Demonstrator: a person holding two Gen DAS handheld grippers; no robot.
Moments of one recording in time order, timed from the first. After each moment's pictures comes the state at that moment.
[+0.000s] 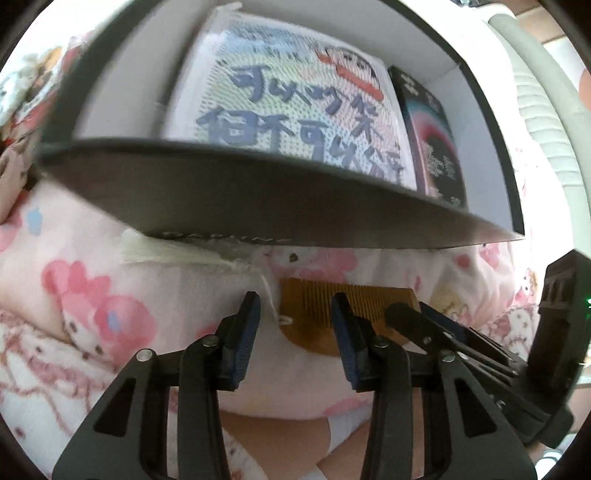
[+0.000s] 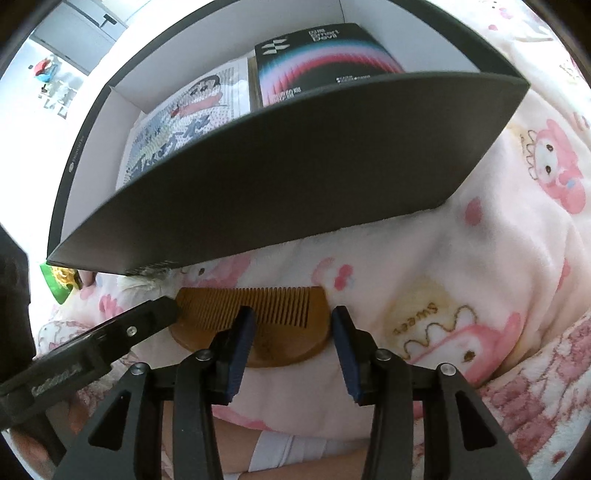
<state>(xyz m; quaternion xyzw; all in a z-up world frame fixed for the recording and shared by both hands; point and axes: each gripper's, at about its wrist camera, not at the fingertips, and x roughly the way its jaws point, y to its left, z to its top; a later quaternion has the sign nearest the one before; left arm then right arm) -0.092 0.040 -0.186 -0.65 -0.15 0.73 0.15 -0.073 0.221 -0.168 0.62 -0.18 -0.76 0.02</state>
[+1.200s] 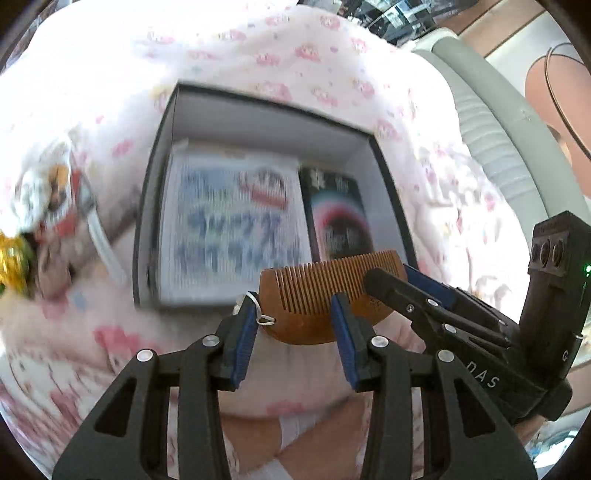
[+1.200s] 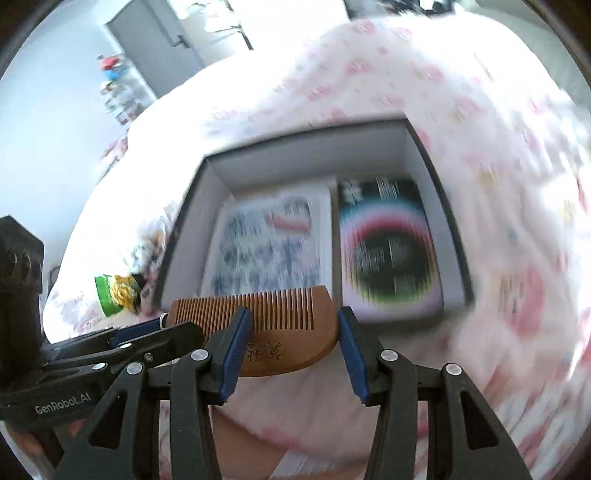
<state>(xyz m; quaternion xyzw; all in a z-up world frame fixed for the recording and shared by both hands) -0.113 0.050 -0.072 -0.55 -0.15 0.80 0.19 -0.091 0.212 -0.030 0.50 -0.11 -0.85 0.10</state>
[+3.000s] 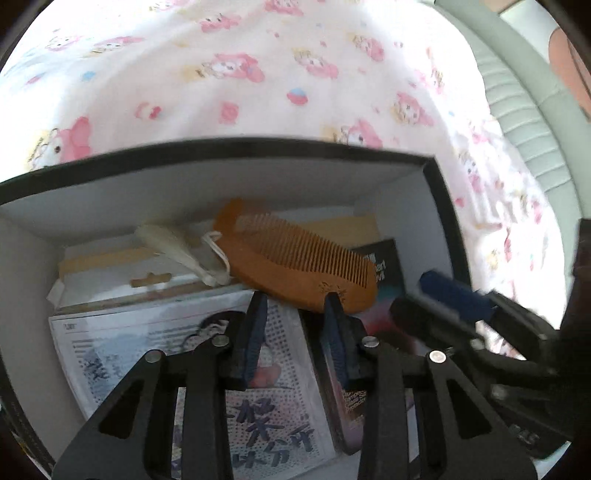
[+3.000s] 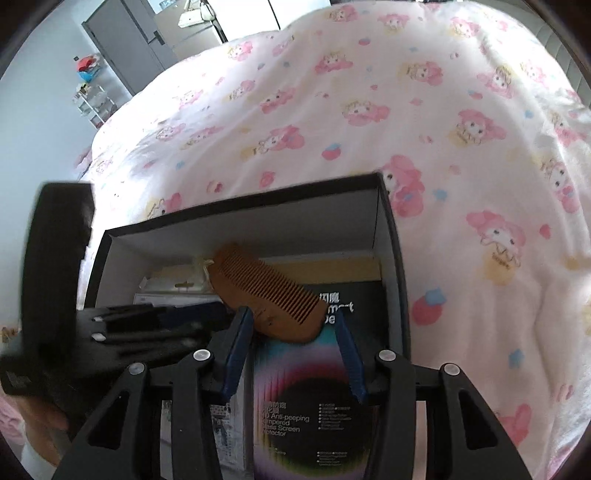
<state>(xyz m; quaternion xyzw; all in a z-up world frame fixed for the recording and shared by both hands) -0.293 0.111 -0.144 -0.61 -0.10 0.75 0.24 -0.244 0.276 -0.086 0.53 -0.10 -0.84 0.09</state>
